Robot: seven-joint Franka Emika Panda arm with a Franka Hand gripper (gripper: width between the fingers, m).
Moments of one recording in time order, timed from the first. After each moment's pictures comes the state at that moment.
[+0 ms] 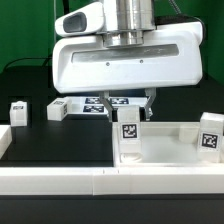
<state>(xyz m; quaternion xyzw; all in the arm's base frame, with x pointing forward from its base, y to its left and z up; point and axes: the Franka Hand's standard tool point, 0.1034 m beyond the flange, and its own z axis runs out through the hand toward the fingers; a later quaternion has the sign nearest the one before) 0.620 -0.011 0.082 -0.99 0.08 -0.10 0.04</state>
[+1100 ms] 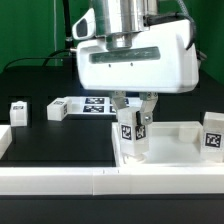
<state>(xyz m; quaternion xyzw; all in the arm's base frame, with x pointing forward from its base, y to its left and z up) 0.624 -0.003 0.081 -0.85 0.51 -0.07 0.09</state>
